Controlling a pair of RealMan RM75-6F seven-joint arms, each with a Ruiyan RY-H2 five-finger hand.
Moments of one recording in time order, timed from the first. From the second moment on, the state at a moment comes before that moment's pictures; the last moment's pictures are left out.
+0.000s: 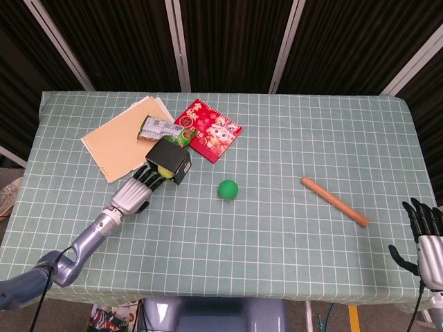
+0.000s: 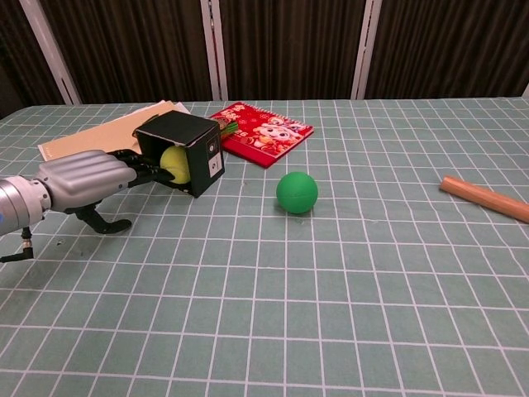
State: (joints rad) left arm -0.71 -1.68 -0.03 -0.91 1.58 0.93 0.09; right arm 0.02 -1.05 0.05 -1.60 -1.53 1.54 0.07
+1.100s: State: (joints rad) left arm -0.58 -1.51 0.06 -1.19 1.61 1.13 0.07; right arm 0.02 -1.05 0.05 -1.61 -1.55 1.54 0.06
